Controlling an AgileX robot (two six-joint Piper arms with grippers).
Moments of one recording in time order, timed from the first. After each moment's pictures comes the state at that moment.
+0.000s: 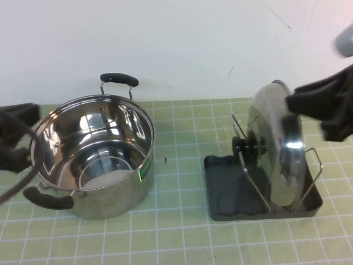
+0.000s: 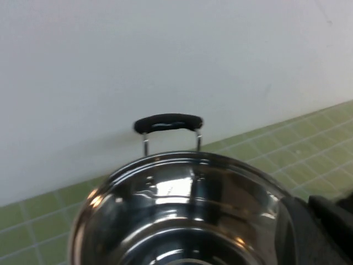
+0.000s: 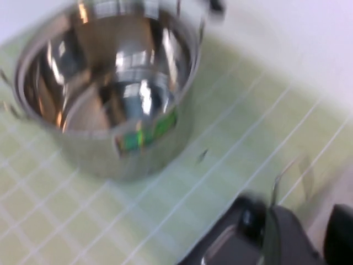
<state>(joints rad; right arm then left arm) 0.29 1.24 -1.05 0.80 0.68 -0.93 0.25 0.98 -0.68 1.68 -0.76 -1.61</state>
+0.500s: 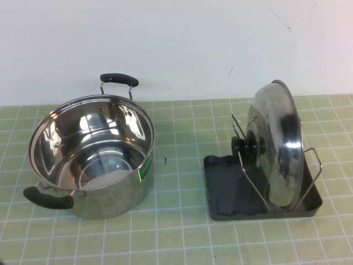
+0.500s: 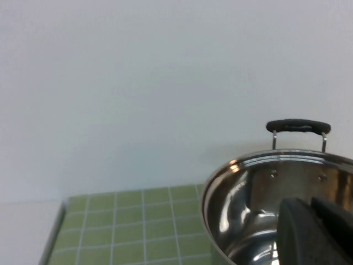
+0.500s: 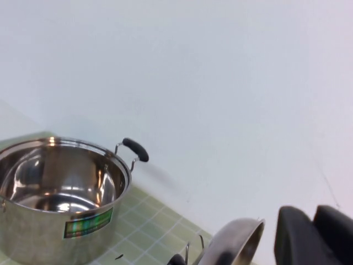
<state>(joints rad) 0.29 0.47 -0.65 0.79 0.44 -1.01 0.24 0.42 -0.32 1.78 -0.32 -1.78</state>
